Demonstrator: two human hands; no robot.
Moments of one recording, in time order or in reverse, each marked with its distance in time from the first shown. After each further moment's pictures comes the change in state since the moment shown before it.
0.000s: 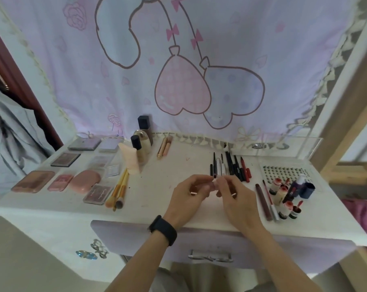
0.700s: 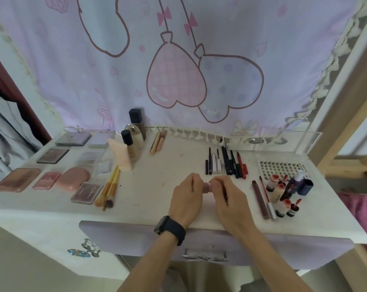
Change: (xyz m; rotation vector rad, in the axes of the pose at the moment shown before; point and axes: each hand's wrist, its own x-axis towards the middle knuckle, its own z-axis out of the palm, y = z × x) left_hand 0.010 -0.012 0.029 0.076 0.126 -0.136; right_hand -0.006 0.009 0.005 0.014 -0.103 -0.075
